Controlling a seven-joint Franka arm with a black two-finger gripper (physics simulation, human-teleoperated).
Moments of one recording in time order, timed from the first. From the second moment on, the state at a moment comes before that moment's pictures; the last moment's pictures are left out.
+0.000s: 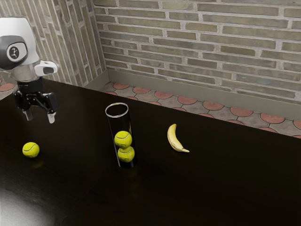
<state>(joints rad) -0.02 -0.20 0.30 -2.08 0.04 1.73 0.06</state>
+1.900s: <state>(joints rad) 0.20 0.34 0.43 -2.17 -0.13 2.56 0.63</state>
